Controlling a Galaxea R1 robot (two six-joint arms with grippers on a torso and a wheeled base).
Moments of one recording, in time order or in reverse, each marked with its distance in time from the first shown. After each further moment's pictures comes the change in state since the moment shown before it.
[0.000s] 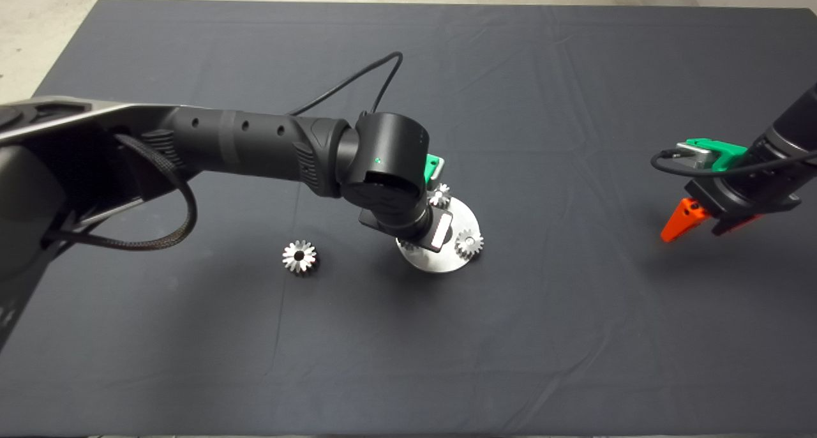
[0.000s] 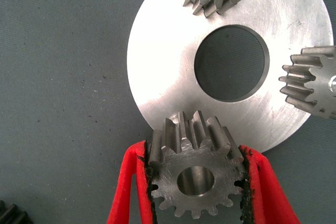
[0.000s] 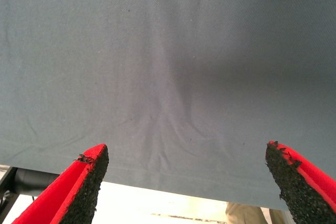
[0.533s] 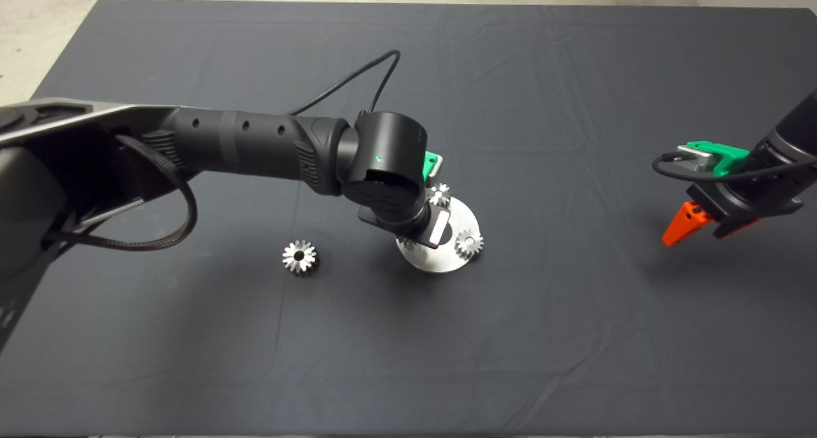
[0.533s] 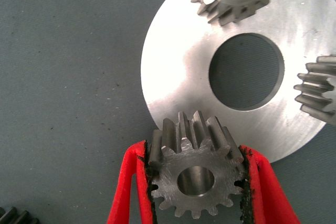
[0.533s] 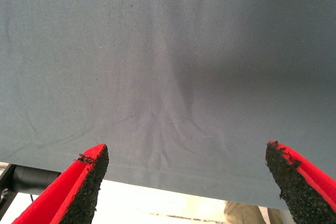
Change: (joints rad) left arm 0.002 -0.010 -0.013 0.012 0.000 0.023; right arm 0.000 -0.003 0.013 0.000 -0.001 0.000
